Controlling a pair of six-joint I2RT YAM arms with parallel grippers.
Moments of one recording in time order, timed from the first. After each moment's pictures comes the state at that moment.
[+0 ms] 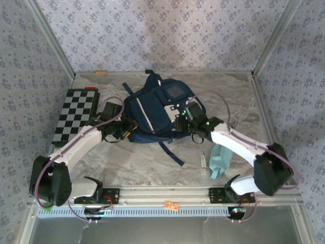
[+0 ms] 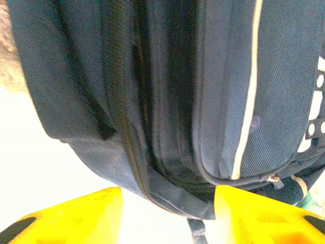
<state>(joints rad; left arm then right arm) -0.44 1.27 0.88 -0.59 0.19 -1.04 0.61 1.48 1.03 -0.41 0.05 0.53</state>
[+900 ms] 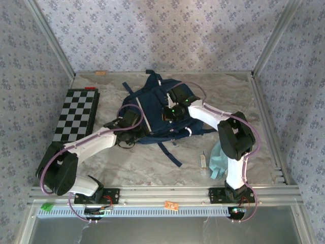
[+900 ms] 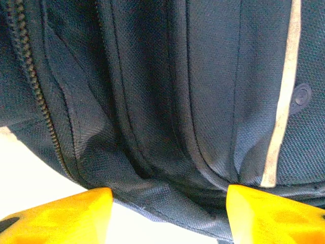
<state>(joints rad) -0.61 1.41 0.82 -0.44 -0.01 -1.05 0.58 1.92 1.43 -0.53 -0.26 0.47</state>
